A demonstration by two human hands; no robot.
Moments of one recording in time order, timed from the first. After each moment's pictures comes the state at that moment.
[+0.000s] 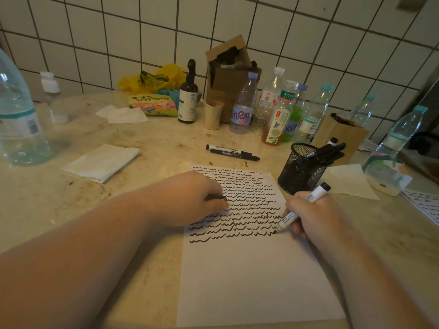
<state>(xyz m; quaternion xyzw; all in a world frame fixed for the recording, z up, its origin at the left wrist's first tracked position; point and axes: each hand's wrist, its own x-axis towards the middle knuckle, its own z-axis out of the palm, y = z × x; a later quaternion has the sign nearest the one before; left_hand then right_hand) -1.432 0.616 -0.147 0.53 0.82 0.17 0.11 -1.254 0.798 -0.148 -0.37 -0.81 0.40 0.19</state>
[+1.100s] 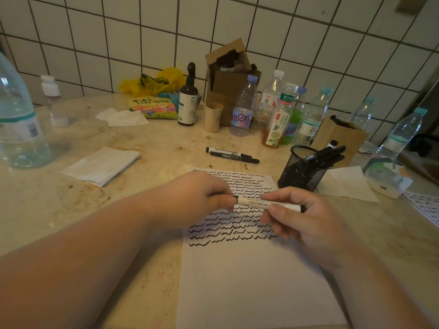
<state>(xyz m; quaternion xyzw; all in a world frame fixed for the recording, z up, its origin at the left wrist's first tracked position) -1.424 0.616 -0.140 0.52 0.79 0.28 0.16 -1.248 0.783 -0.141 -0.13 -0.76 0.62 0.17</state>
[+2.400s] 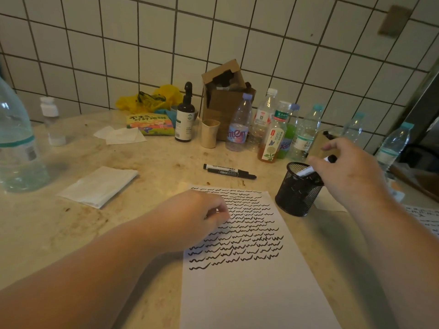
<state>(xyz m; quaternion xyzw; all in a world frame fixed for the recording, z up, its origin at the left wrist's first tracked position) -1.425 0.614 -0.143 0.49 0.82 0.28 0.12 -1.279 0.836 -0.058 -0.40 -0.85 0.14 0.31</state>
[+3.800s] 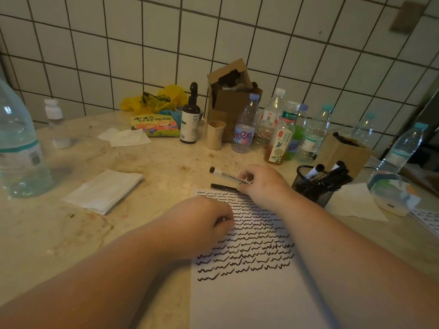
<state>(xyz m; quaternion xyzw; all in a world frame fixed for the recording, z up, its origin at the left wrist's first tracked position) -1.432 0.620 -0.144 0.51 0.82 0.22 0.08 -1.399 0.815 -0.124 -0.26 -0.94 0.16 0.12</state>
